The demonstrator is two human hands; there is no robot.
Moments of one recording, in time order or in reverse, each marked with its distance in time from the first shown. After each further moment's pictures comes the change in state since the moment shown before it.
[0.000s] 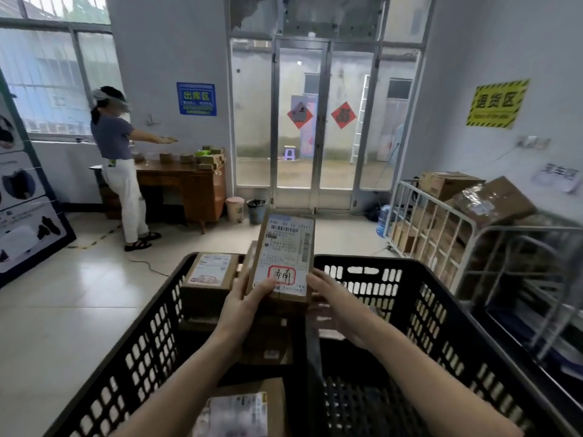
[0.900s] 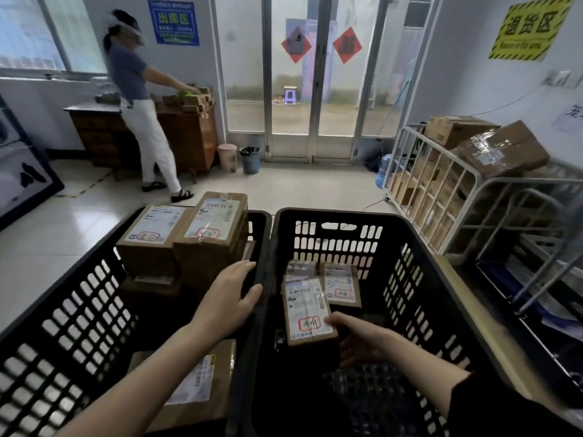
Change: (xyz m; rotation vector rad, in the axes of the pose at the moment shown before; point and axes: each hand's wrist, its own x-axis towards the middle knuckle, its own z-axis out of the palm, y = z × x) left_hand 0.041 -0.079 0.058 1.035 -0.001 0.173; right_hand 0.027 0.182 -0.158 0.116 -0.139 0.752
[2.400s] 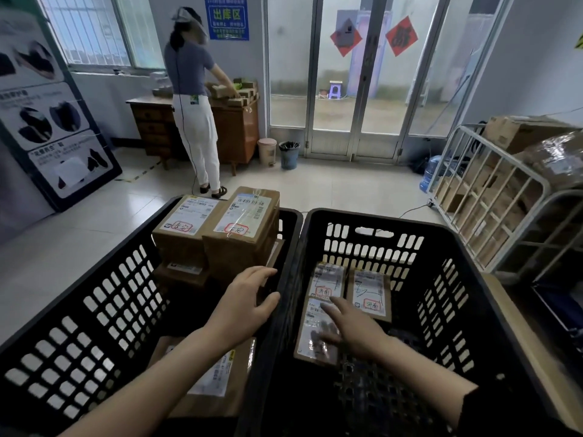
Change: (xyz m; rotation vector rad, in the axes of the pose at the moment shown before) left_hand -0.005 -0.007 0.001 -0.003 0.048 -0.023; right_hand 0.016 -0.037 0.039 -1.439 0.341 -0.519
